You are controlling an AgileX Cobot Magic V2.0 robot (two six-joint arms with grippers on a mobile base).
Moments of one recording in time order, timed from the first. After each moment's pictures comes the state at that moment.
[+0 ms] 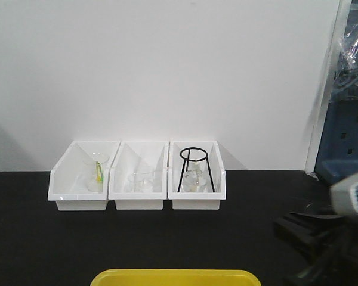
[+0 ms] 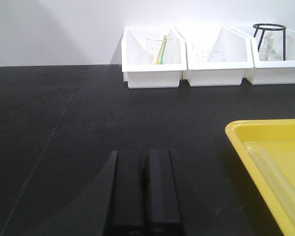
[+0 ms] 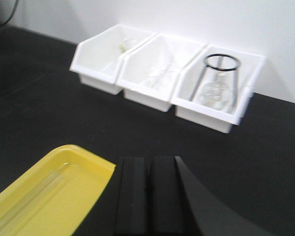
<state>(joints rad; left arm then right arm) 0.00 -0.01 0.03 0.03 0.22 -0.12 0.44 0.88 -0.70 0.19 0.21 -0.18</state>
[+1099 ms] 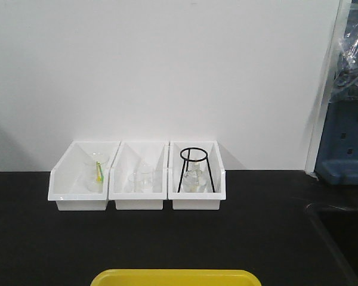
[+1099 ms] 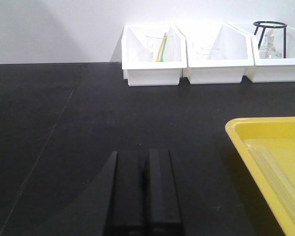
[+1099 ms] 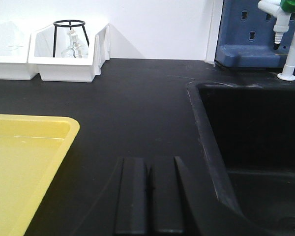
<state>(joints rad) 0.00 -0.01 0.03 0.04 0.23 -0.12 0.06 -0.01 0.03 -0.05 0.25 0.03</state>
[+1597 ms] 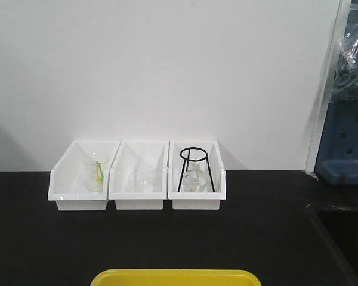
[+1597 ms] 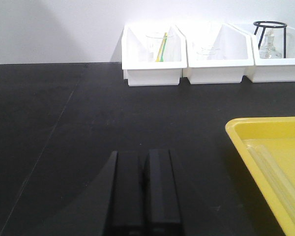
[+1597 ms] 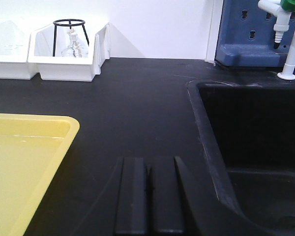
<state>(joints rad) 0.00 -0.01 0.03 0.04 0.23 -0.12 0.06 -0.01 0.03 -0.05 0.25 0.03</state>
